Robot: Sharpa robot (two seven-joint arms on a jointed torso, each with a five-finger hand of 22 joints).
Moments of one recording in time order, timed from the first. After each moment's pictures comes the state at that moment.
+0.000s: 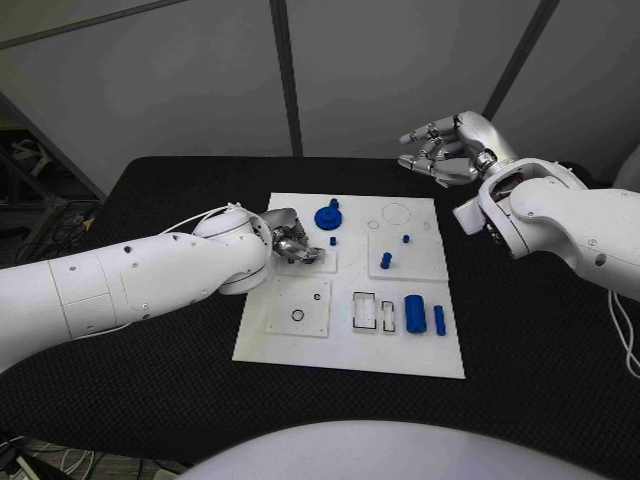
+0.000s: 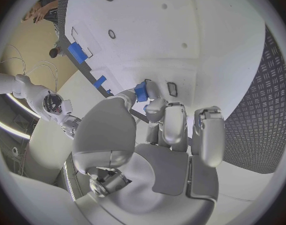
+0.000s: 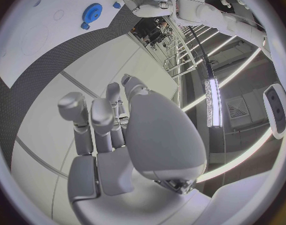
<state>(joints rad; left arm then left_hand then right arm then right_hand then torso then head) 1.14 -0.66 -0.06 1.41 -1.21 -0.19 -0.52 1.06 -0.19 0.32 0.29 0.26 1.06 0.01 0.53 0.71 1.37 -0.06 1.10 1.02 1.46 -0.10 1.27 1.30 0.06 1.47 0.01 1.49 1.31 1.22 -0.79 0.03 1.45 -0.84 -0.54 0.11 1.50 -0.14 0.16 0.24 0.34 0.96 0.15 0.11 0.07 1.13 0.06 0.76 0.79 1.45 -0.01 1.11 1.02 0.11 1.22 0.10 1.20 1.06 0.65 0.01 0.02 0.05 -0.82</state>
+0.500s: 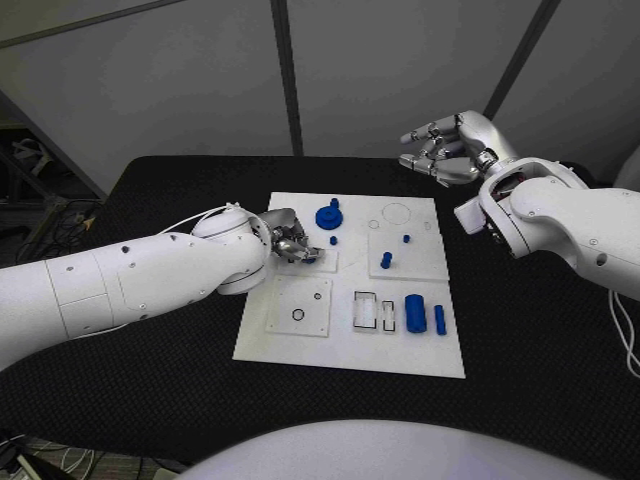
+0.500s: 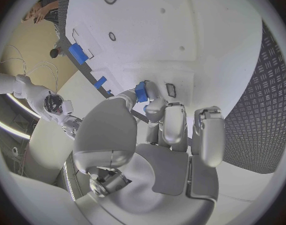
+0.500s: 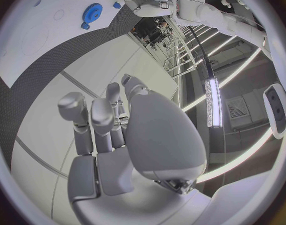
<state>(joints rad) 1.14 -0.67 -0.06 1.42 -1.21 -0.18 -0.52 1.09 -0.18 0.31 0.29 0.26 1.06 0.00 0.53 0.71 1.37 -0.06 1.10 1.02 1.46 -0.10 1.27 1.30 0.06 1.47 0.01 1.49 1.31 1.22 -0.79 0.03 1.45 -0.84 -0.54 0.11 1.50 -0.14 0.16 0.24 0.34 0.96 0.15 0.11 0.07 1.13 0.06 0.76 0.79 1.45 -0.01 1.11 1.02 0.11 1.22 0.10 1.20 1.06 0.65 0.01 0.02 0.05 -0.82</state>
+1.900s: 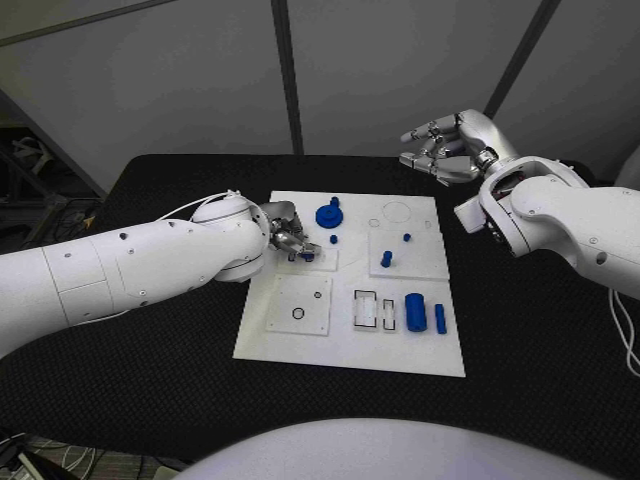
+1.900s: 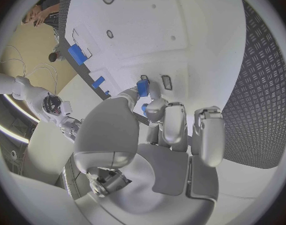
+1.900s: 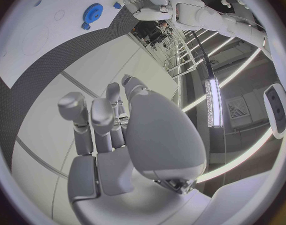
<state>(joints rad) 1.18 -0.66 -0.06 1.39 -1.21 -0.10 -0.53 1.11 -0.17 0.25 0.29 0.26 1.06 0.01 0.52 0.71 1.37 -0.06 1.10 1.01 1.46 -0.10 1.27 1.30 0.06 1.47 0.01 1.49 1.31 1.22 -0.79 0.03 1.44 -0.84 -0.53 0.11 1.50 -0.14 0.16 0.24 0.35 0.95 0.16 0.11 0.07 1.13 0.06 0.76 0.79 1.45 -0.01 1.11 1.02 0.11 1.22 0.10 1.19 1.06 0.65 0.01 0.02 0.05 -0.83</state>
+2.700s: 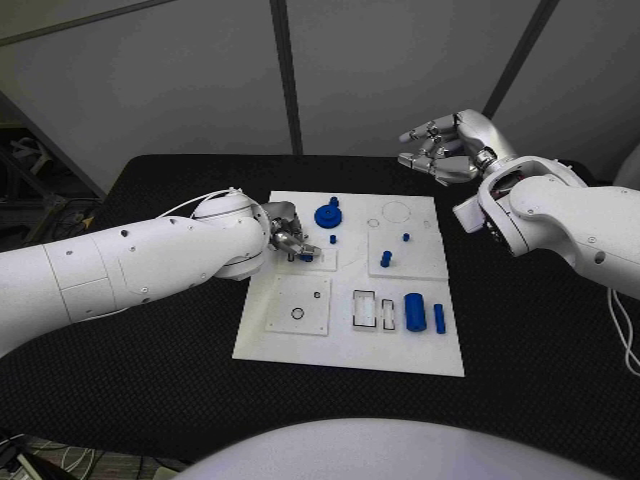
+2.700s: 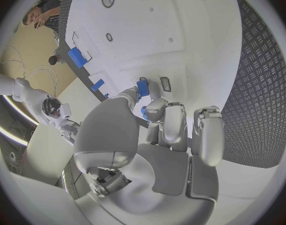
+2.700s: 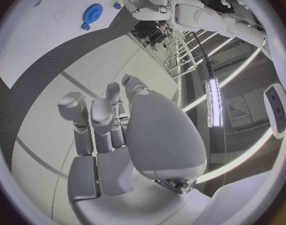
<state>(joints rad) 1.19 -0.65 -0.06 1.38 -1.21 -0.06 -0.53 1.10 -0.17 0.23 0.29 0.26 1.06 0.01 0.52 0.71 1.37 -0.06 1.10 1.01 1.46 -0.10 1.27 1.30 0.06 1.47 0.01 1.49 1.31 1.22 -0.79 0.03 1.44 -0.84 -0.53 0.11 1.49 -0.14 0.16 0.24 0.35 0.95 0.16 0.11 0.07 1.13 0.06 0.76 0.79 1.45 -0.01 1.11 1.02 0.11 1.22 0.10 1.19 1.06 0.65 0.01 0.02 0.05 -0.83</state>
